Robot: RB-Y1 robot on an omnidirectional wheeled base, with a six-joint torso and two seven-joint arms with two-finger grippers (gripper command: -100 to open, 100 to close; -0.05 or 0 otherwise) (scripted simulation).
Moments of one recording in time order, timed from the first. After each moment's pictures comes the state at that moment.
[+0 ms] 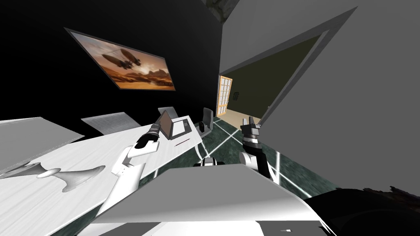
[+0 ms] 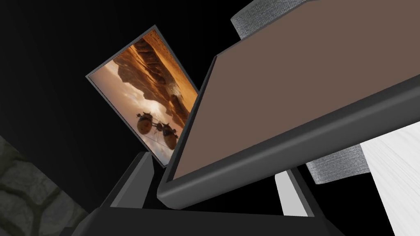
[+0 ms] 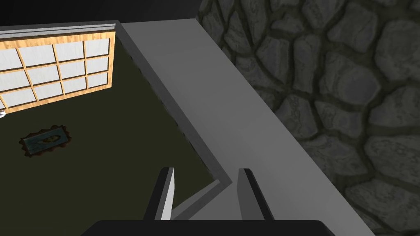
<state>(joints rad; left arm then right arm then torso) 0.09 0.37 0.45 -1.97 -0.08 0.47 -0.11 0.48 0.03 -0.07 -2.36 -0.06 -0.39 -0.14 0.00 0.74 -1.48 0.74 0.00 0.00</state>
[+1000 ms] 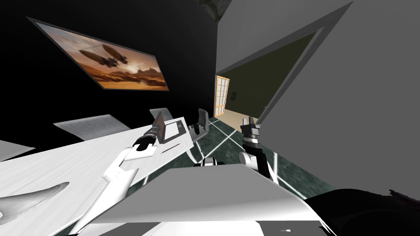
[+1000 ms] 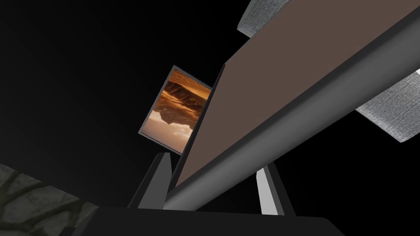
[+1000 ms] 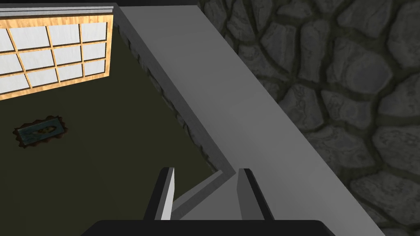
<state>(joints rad) 0.18 0.47 0.40 -1.94 -0.26 0.46 -0.28 0.48 0.03 -0.07 -2.36 -0.06 -0.39 -0.14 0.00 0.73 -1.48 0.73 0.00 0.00</state>
